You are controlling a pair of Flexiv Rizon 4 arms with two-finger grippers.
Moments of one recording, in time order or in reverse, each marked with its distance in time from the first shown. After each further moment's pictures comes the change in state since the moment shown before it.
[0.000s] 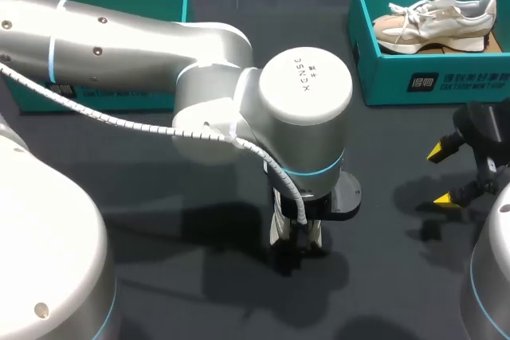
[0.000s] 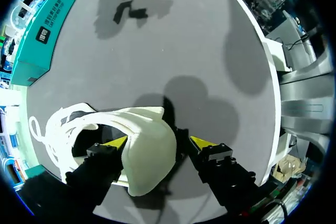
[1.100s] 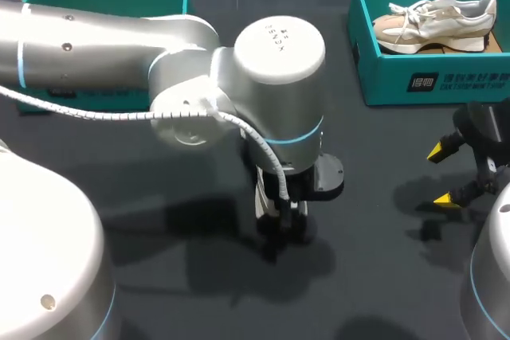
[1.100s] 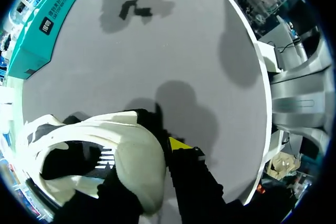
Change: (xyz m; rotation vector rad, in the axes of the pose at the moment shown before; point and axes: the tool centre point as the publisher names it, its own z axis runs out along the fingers) left arm -0.019 0.025 -0.023 0.019 0.072 -0.006; right arm 0.000 0.000 0.000 0.000 0.000 0.000
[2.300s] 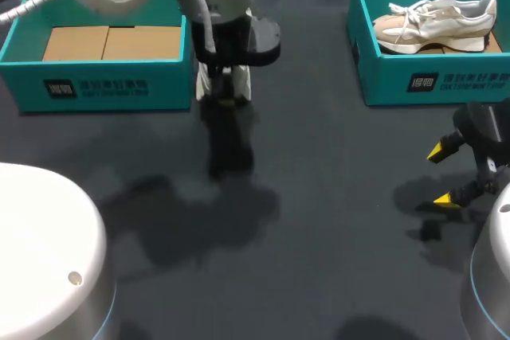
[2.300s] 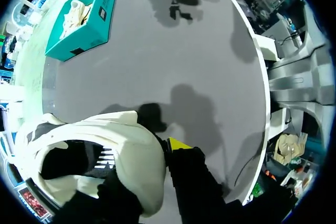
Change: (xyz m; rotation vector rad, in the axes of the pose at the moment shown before) left arm -0.130 0.098 -0.156 -0.052 -0.069 0.030; right arm 0.000 0.000 0.000 0.000 0.000 0.000
